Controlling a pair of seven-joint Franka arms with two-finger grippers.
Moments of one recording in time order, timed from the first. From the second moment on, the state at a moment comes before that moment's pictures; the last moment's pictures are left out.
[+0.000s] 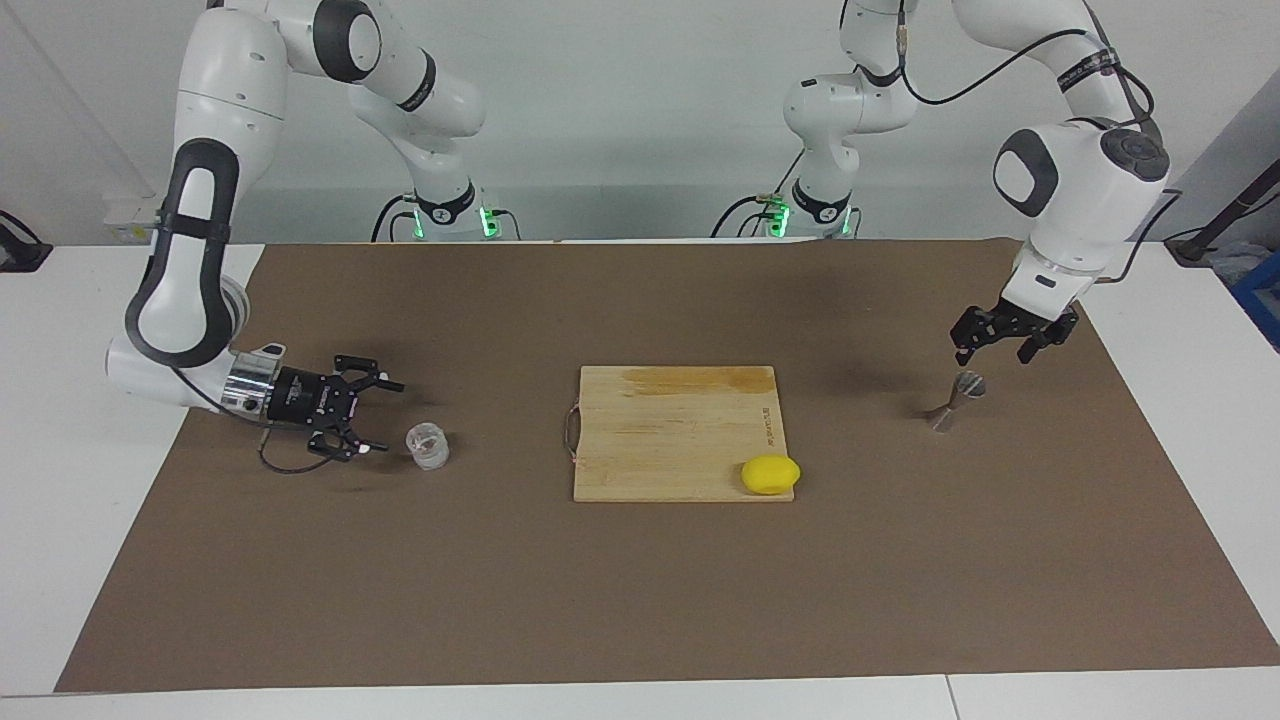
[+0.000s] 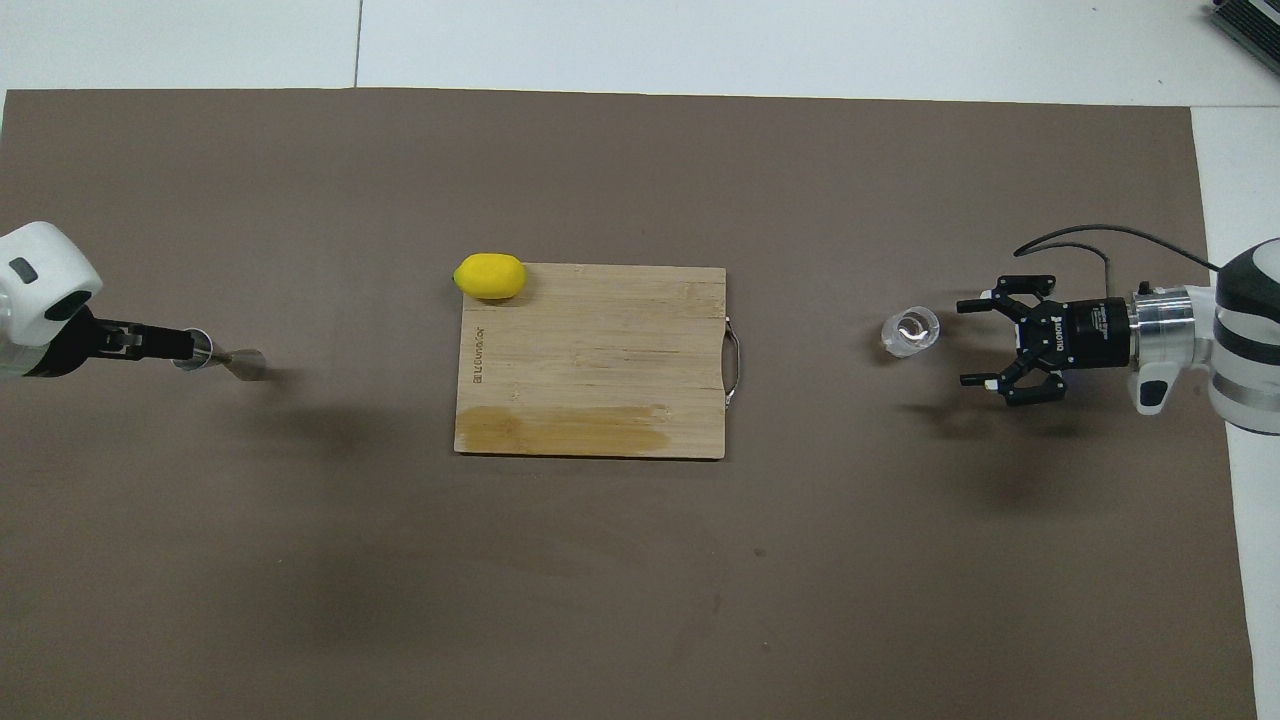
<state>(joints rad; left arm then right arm) 0.03 -0.01 0.07 -2.05 -0.04 2.17 0.33 -0.24 0.48 -0.10 -1.86 1.05 1.68 0.99</state>
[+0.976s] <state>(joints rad) 0.27 0.14 0.08 -2.02 -0.82 2.15 1.50 -0.24 0.55 -0.06 -1.86 1.14 1.74 0.87</state>
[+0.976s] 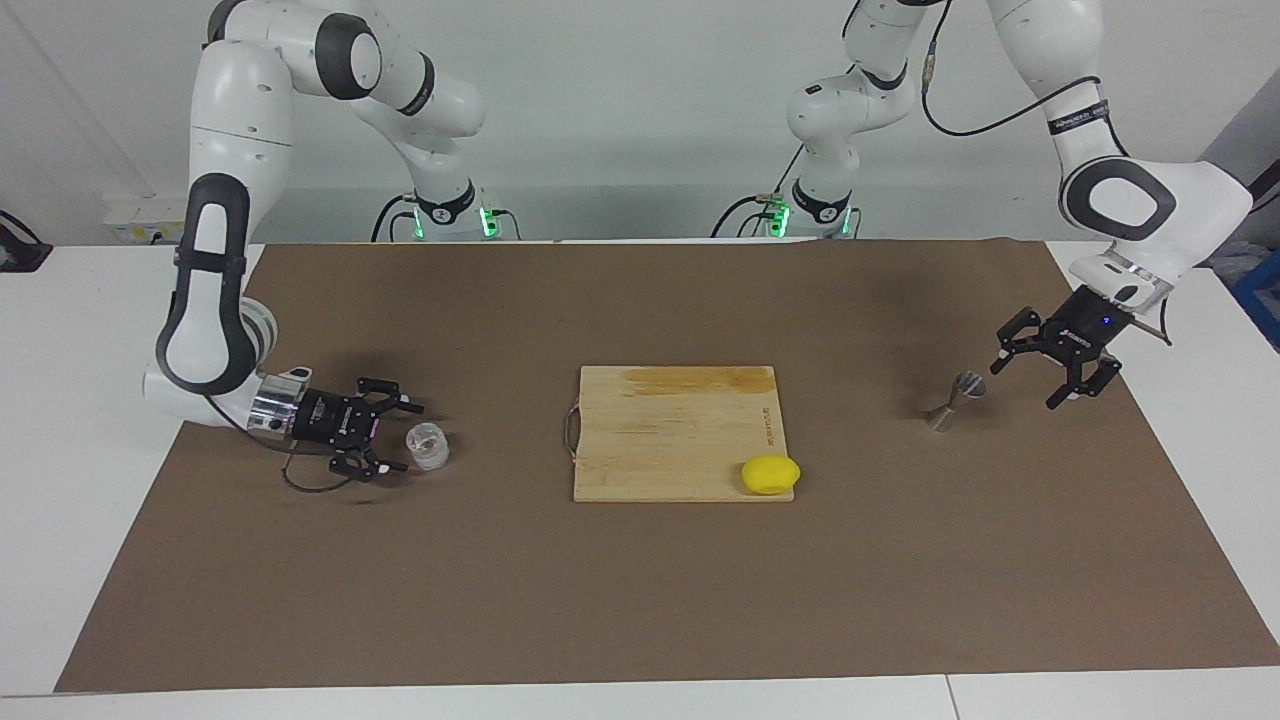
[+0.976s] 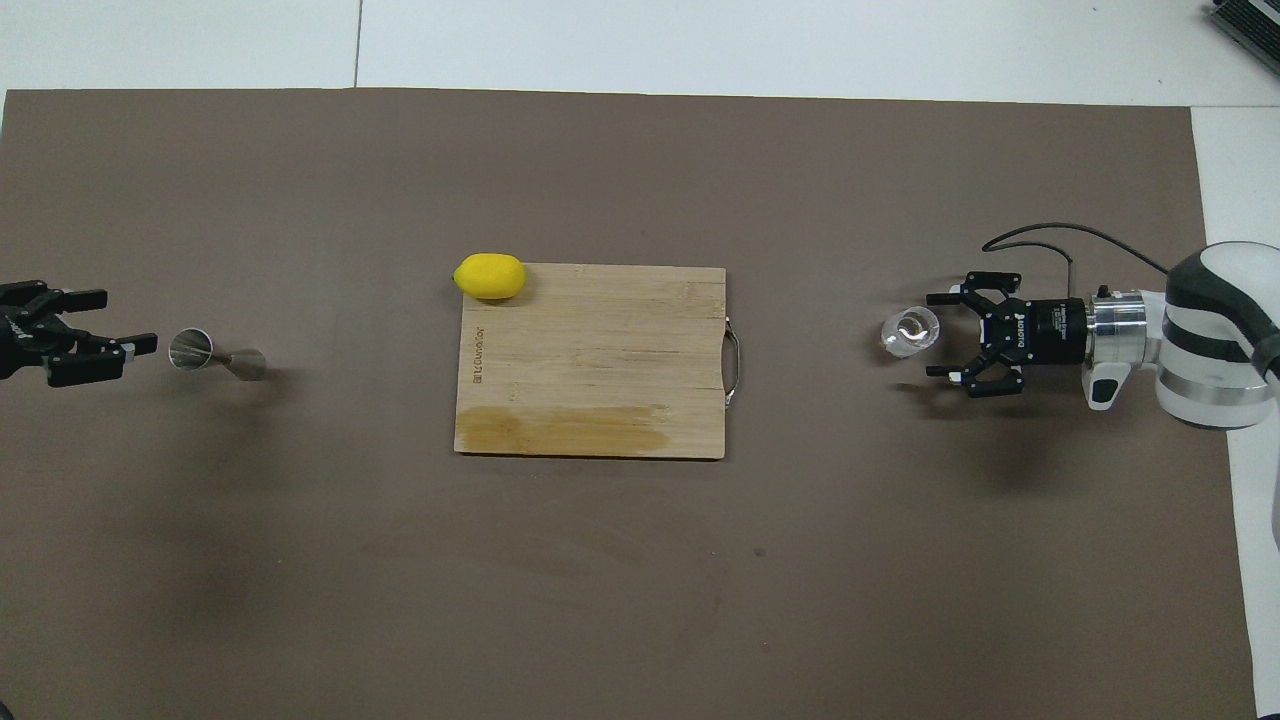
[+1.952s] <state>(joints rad) 0.45 0.30 0.08 -1.92 -1.08 1.59 2.20 -0.24 0.58 -0.04 -1.86 1.17 1.74 0.86</state>
